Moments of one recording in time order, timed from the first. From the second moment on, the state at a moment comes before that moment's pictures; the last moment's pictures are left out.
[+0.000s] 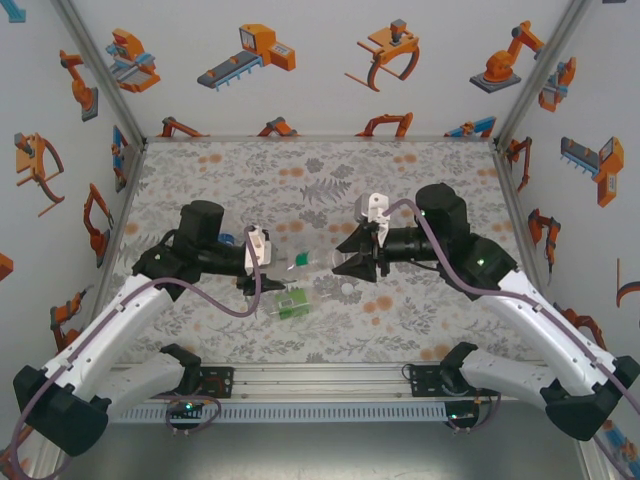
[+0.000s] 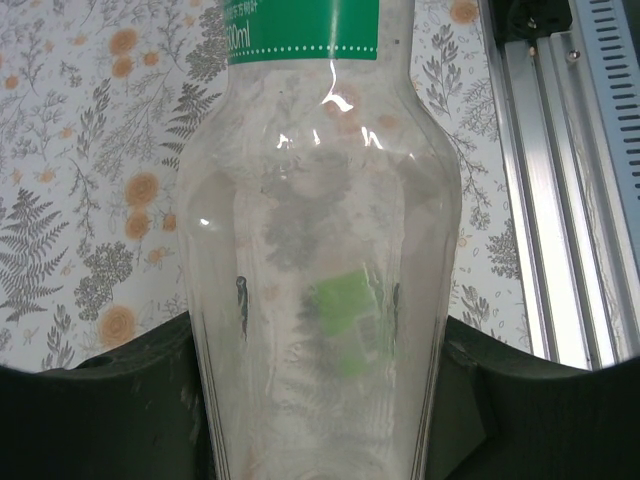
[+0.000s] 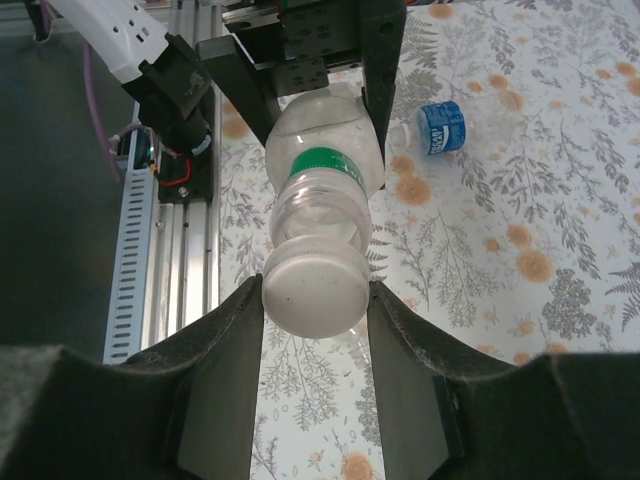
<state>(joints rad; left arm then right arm) -0.56 0.99 0.90 -0.59 0.86 0.80 0.73 1.01 1.14 -0.47 -0.75 -0.26</state>
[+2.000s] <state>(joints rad) -0.57 1.02 0.90 -0.63 0.91 0.80 0.82 1.05 1.20 -0.55 -0.67 -0.38</state>
